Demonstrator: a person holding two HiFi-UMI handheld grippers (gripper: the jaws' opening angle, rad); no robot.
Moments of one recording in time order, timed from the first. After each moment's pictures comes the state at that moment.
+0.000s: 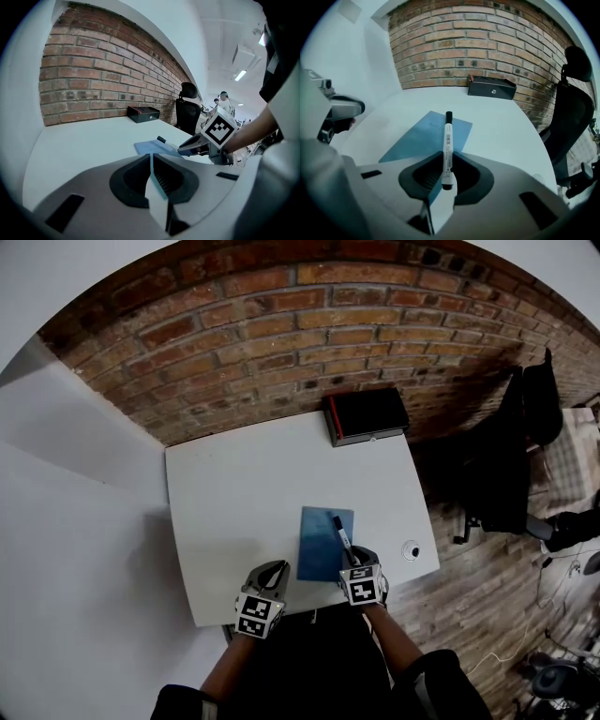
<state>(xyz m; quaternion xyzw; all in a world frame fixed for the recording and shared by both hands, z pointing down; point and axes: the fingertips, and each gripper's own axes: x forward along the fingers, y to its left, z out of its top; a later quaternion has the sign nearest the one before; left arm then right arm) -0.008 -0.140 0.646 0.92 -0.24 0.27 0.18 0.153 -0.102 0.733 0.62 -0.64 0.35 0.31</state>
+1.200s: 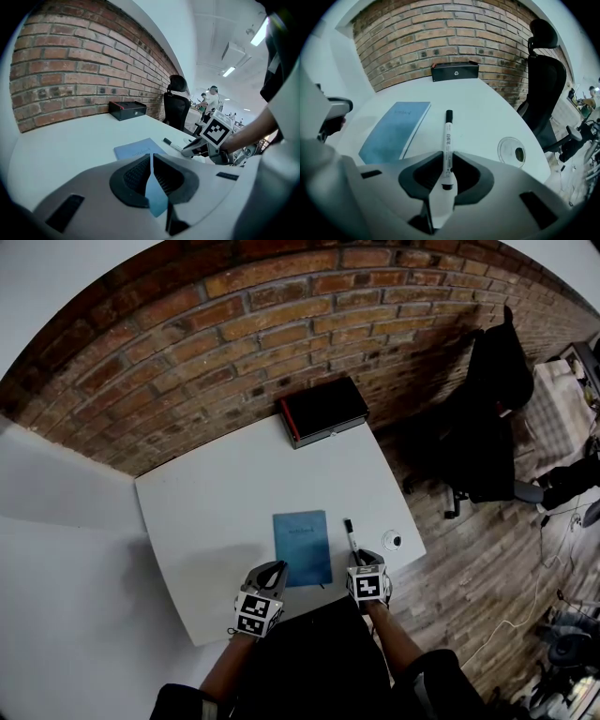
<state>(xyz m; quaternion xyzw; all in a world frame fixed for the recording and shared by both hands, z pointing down) 0.059 -0.131 0.659 0.93 -0.15 0.30 0.17 0.234 -0.039 0.764 0.68 -0.53 0.43 0.28</state>
